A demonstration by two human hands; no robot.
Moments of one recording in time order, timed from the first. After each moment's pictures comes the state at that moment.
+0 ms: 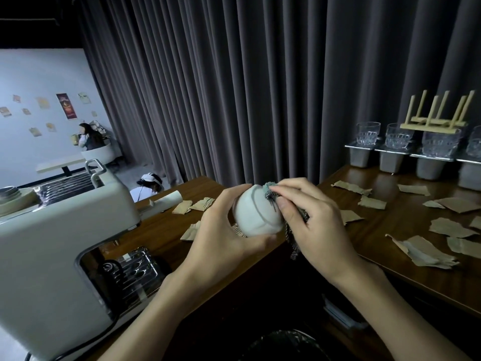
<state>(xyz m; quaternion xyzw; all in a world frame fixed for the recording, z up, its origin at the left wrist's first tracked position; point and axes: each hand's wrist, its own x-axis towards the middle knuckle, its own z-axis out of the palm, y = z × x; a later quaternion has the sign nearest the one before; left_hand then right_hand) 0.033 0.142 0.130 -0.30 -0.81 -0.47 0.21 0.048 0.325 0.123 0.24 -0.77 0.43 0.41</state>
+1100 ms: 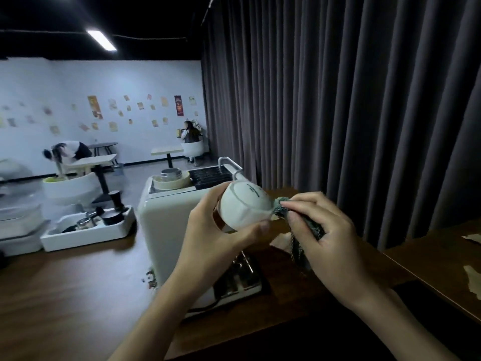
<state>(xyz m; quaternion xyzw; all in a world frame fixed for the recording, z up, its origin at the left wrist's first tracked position) 0.100 -0.009 0.169 -0.10 -0.77 -0.52 0.35 0.040 0.172 0.154 0.38 -0.69 0.51 0.32</state>
